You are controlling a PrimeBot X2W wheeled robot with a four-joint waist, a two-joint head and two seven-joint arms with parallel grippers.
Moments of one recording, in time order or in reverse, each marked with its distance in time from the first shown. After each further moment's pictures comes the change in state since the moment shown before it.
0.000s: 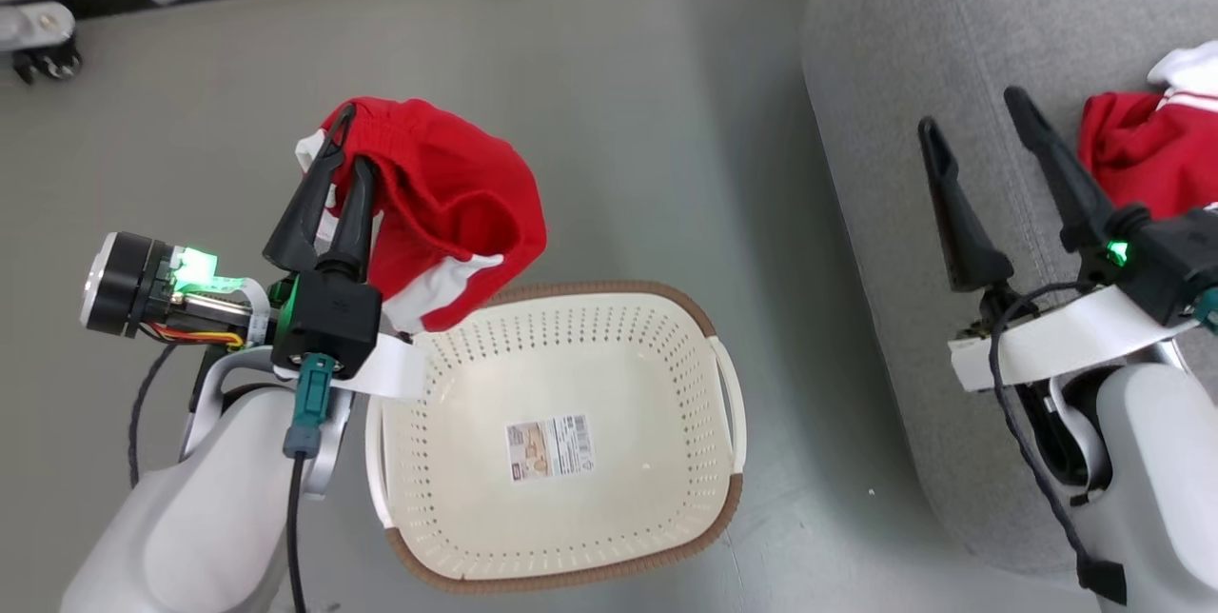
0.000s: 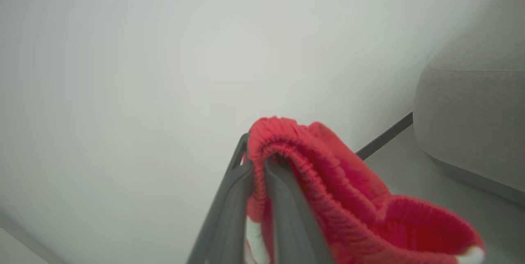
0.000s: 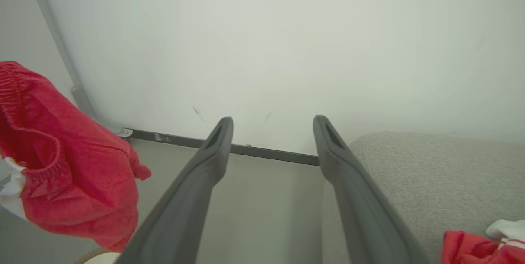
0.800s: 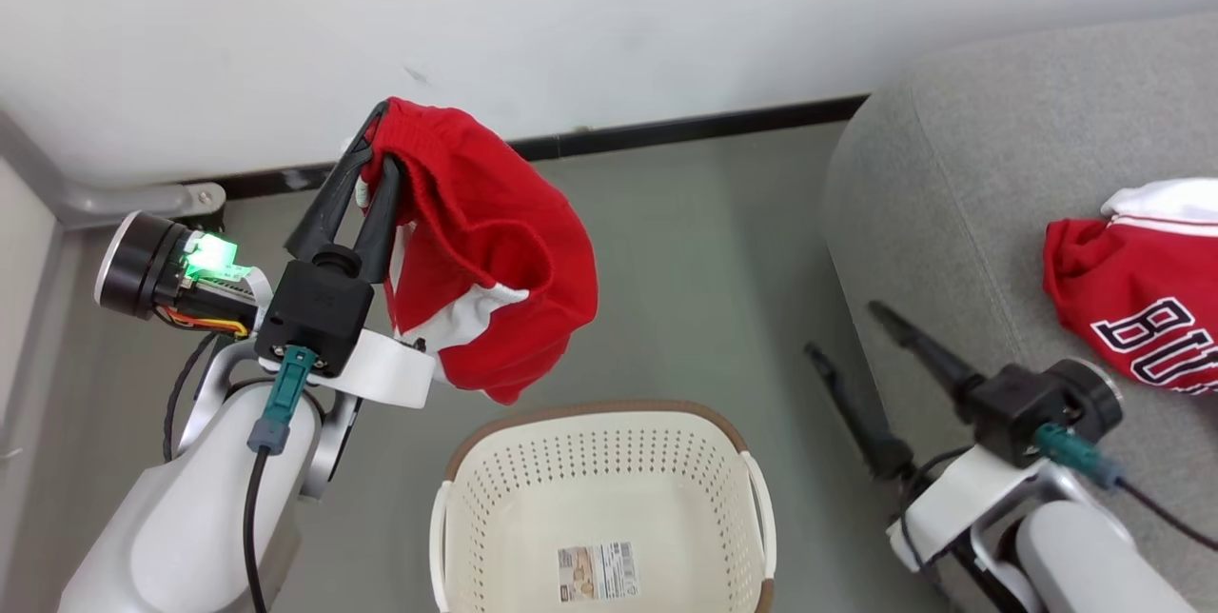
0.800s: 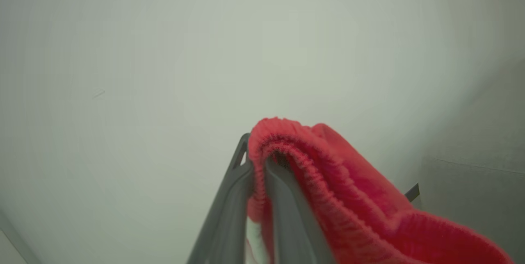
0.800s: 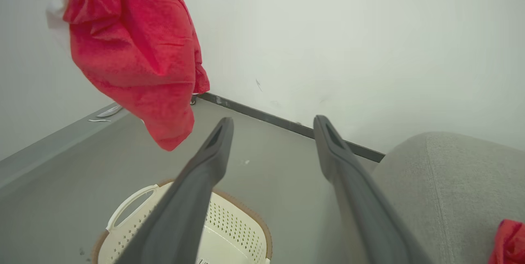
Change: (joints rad) left arm 0.000 0.011 -0.002 -0.062 -0.103 -0.121 0.005; right arm 0.150 -0.106 0.266 0.103 0.023 0.000 0.000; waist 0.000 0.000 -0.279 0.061
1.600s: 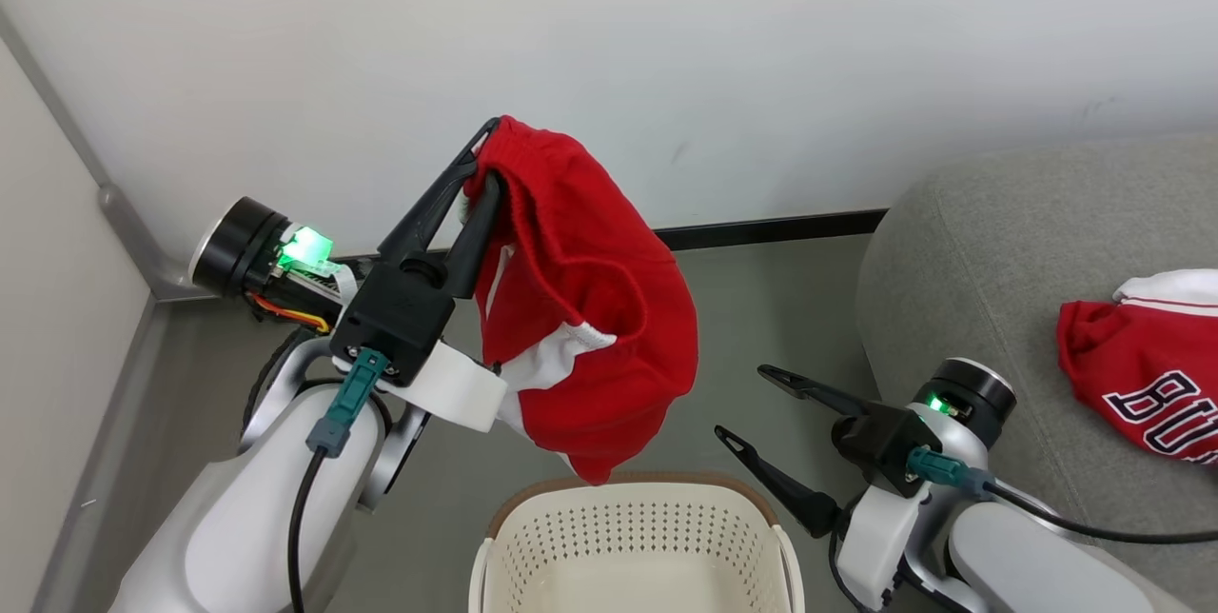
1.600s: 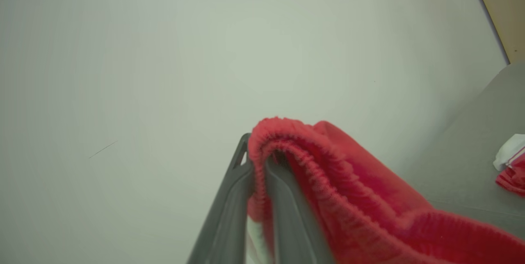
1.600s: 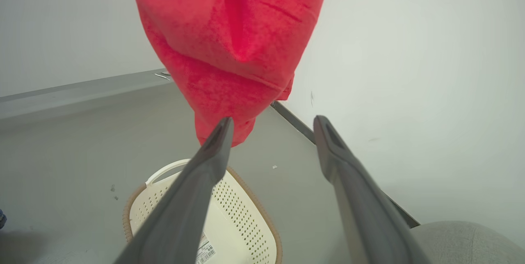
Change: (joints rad) left arm -0.024 -0.045 -0.079 -0.047 -0.036 -0.080 0.039; right arm -0.179 -0.106 0.429 0.085 0.055 0.000 0.016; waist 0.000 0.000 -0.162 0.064
